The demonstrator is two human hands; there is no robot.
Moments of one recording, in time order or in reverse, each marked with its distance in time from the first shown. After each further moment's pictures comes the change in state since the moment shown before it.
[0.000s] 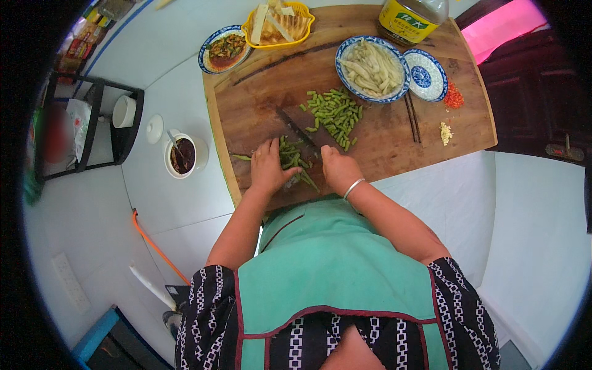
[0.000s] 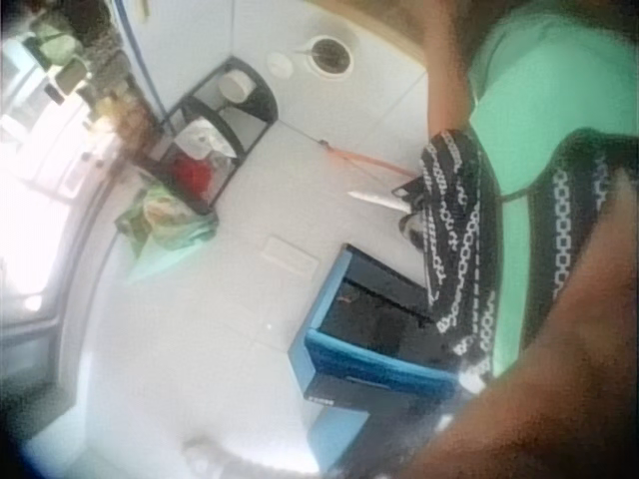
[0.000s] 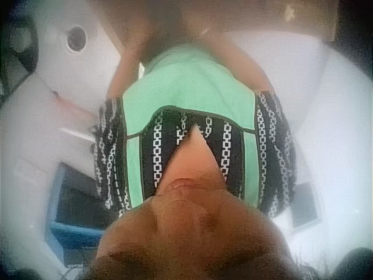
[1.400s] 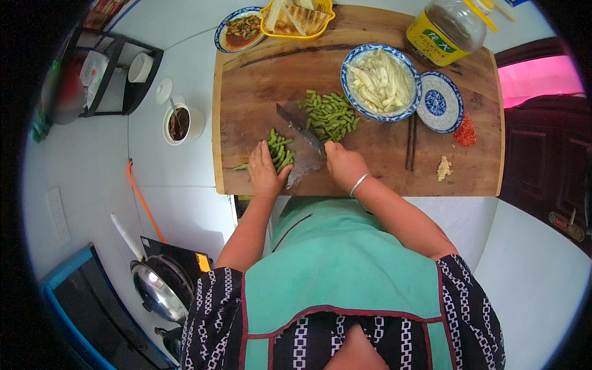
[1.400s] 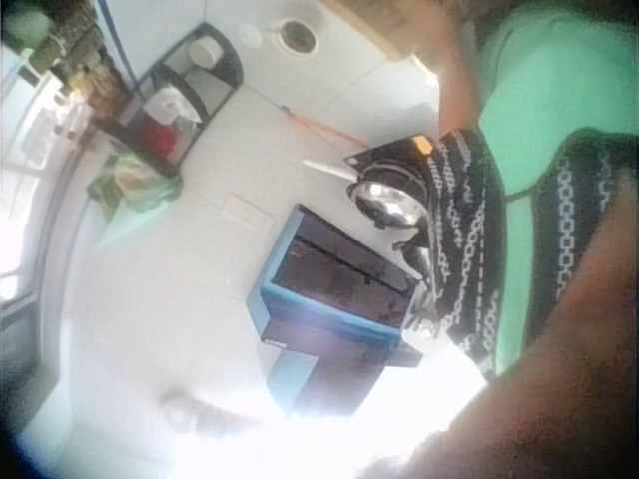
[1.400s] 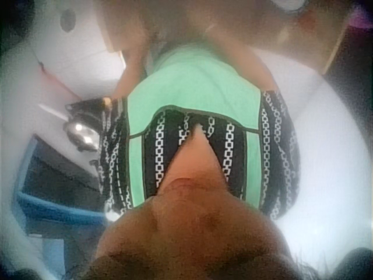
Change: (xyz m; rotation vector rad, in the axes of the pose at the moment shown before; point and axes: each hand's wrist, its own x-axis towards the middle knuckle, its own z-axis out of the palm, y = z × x) left_hand -0.027 0.060 0.061 -0.031 0.316 -0.297; right_hand 0.020 0.084 -0.038 0.042 -0.115 -0.253
